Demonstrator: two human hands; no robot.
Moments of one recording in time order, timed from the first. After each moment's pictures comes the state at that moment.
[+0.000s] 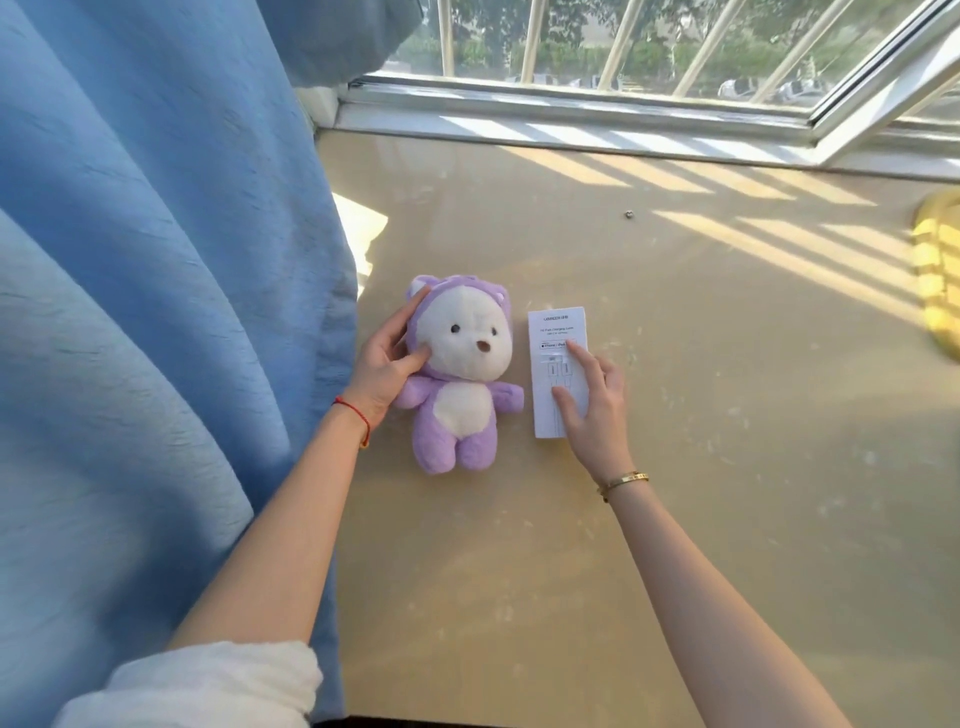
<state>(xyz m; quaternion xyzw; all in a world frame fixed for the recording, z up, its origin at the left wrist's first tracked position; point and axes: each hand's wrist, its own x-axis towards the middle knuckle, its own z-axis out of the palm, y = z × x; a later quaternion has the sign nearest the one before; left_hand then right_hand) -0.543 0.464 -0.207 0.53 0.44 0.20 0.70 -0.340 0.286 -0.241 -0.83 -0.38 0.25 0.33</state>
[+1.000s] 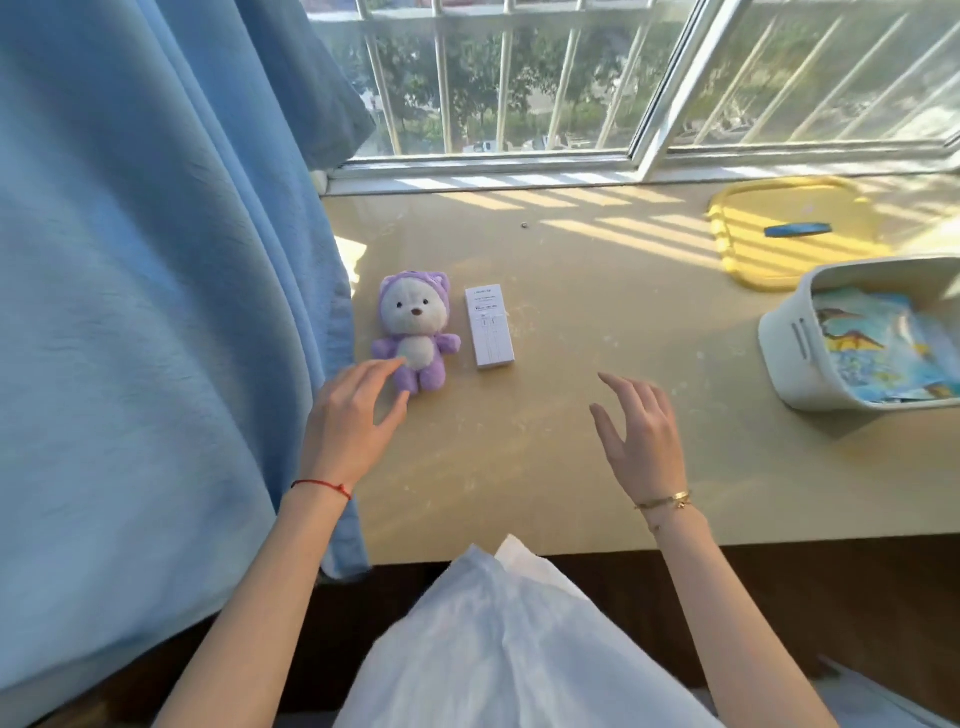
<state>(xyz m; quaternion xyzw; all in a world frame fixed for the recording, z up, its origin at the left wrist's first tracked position) -0.621 0.275 0.025 0.89 0.38 0.16 0.19 -0.368 0.064 0.003 -0.85 -0.45 0.06 0.25</state>
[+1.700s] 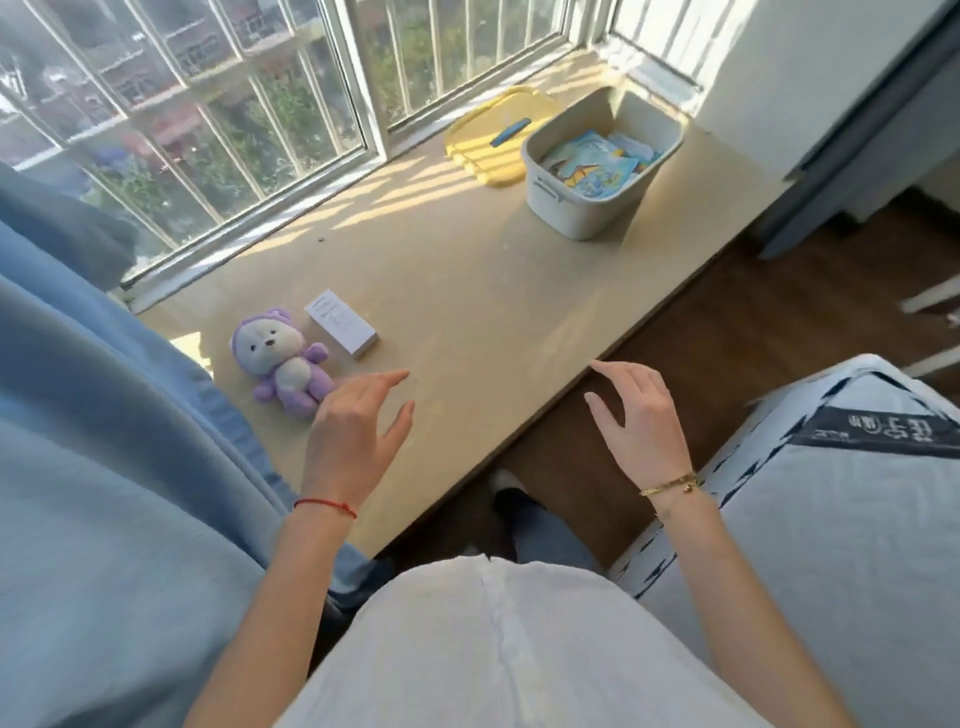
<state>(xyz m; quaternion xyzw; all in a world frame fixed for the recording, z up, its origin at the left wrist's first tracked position) -0.643 0.145 0.087 0.96 0.08 0.13 0.25 -0.541 -0.161 0.061 -0.94 -0.20 -0.05 0.27</state>
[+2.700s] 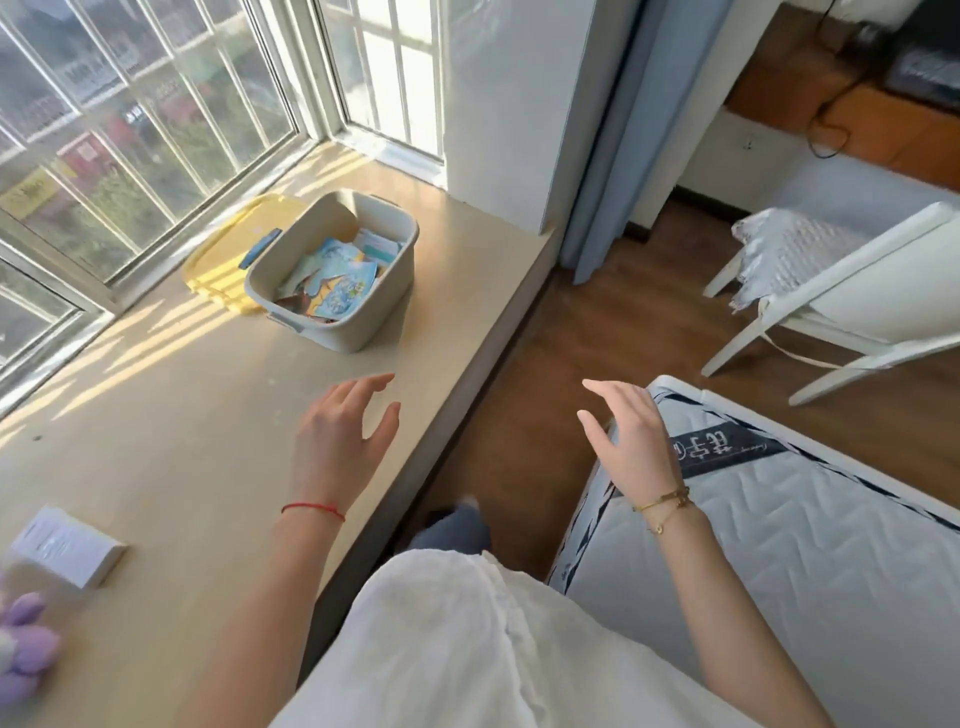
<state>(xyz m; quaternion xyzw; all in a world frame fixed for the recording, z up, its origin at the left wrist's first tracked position) -0.341 -0.149 0.106 0.96 -0.03 0.09 0.28 -0.350 -0.472 0.081 -0.96 -0.02 -0.07 0.26</state>
